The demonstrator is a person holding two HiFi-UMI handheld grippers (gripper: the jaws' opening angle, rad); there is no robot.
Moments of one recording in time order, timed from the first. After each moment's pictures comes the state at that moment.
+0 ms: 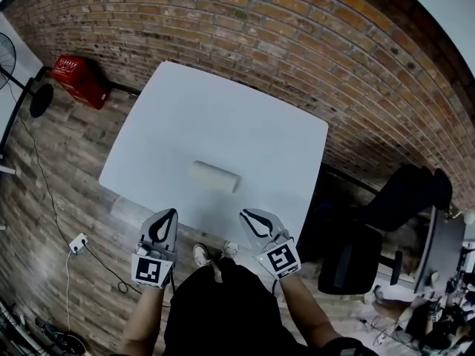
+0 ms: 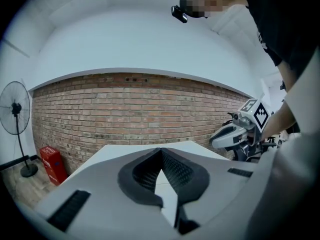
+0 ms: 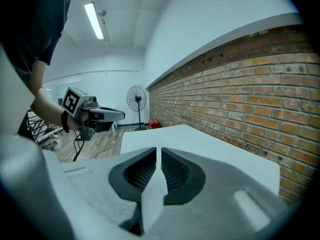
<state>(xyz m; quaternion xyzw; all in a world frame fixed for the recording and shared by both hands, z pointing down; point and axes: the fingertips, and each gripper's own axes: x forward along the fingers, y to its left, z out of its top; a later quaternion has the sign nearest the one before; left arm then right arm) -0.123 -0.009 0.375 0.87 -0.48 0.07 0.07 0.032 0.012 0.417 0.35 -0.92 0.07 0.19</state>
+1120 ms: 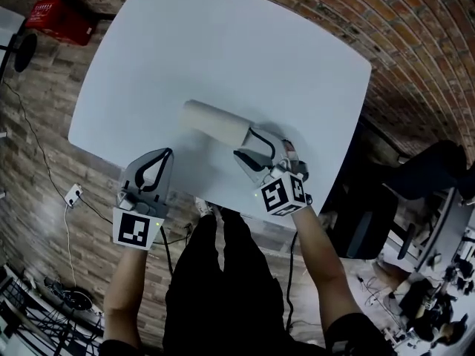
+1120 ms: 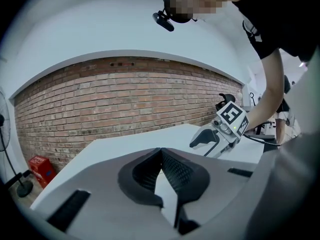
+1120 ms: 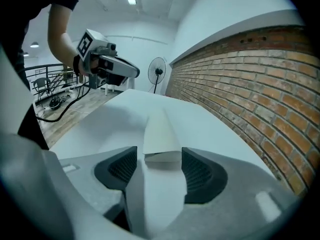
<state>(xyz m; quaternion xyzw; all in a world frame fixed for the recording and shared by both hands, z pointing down) -0.108 -0.067 0.472 0.89 -0.44 0.13 0.07 0.023 -0.064 0.578 0.26 -0.90 -0.03 0.35</state>
